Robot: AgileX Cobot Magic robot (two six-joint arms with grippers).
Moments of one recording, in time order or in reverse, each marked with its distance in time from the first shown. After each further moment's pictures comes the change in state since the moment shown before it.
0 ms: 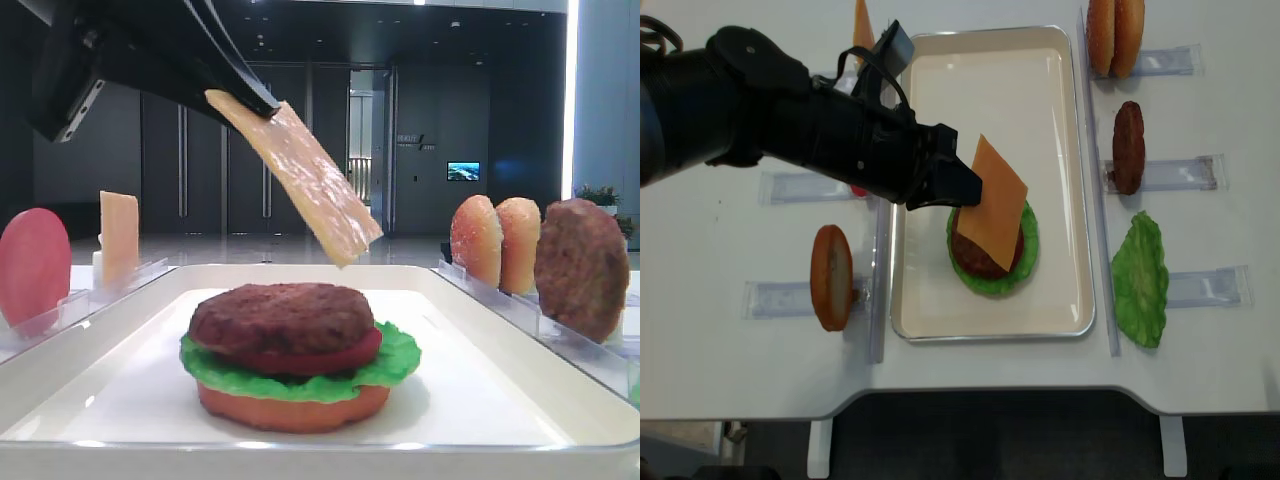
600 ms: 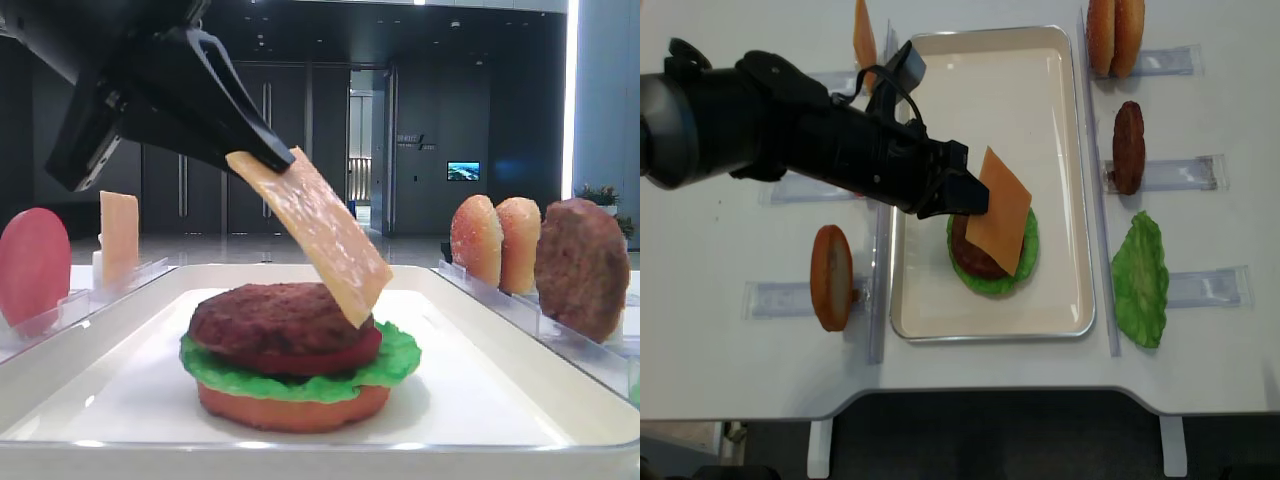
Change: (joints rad) left arm -0.018 0.071 0.019 -0.091 -0.050 0.121; right arm 0.000 0.000 0.000 0.000 0.000 0.000
